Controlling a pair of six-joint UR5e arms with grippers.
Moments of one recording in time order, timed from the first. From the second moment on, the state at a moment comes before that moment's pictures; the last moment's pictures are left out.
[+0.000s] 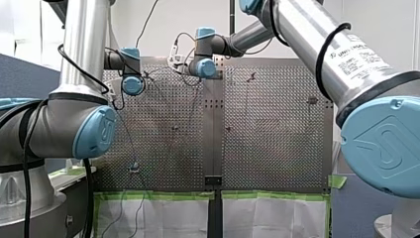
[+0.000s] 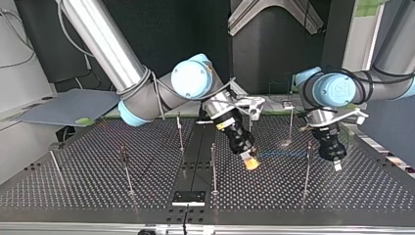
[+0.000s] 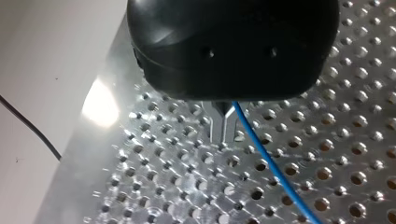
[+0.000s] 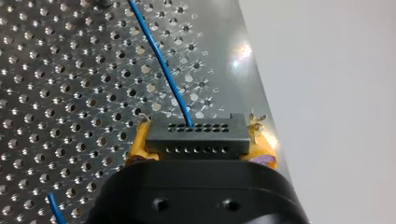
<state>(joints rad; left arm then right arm) 0.11 -1.75 -1.78 -2.50 -1.83 -1.81 2.44 -0.89 0.89 -0.22 1.48 1.80</state>
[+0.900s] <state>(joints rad) 0.10 -1.72 -1.80 -2.64 -1.84 -1.92 2.44 -0.88 0.89 -0.13 1.57 1.77</state>
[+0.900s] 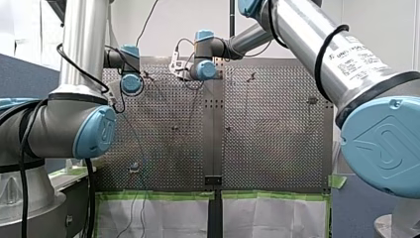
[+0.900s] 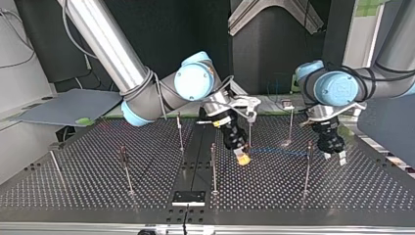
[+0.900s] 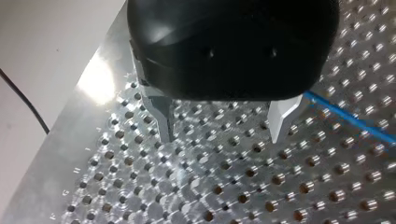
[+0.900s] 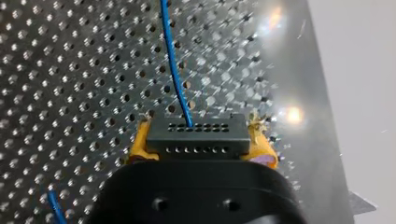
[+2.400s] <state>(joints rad) 0.01 -1.36 -1.99 -2.87 -1.66 -1.85 2.44 -0.88 0.89 -0.06 1.62 1.77</state>
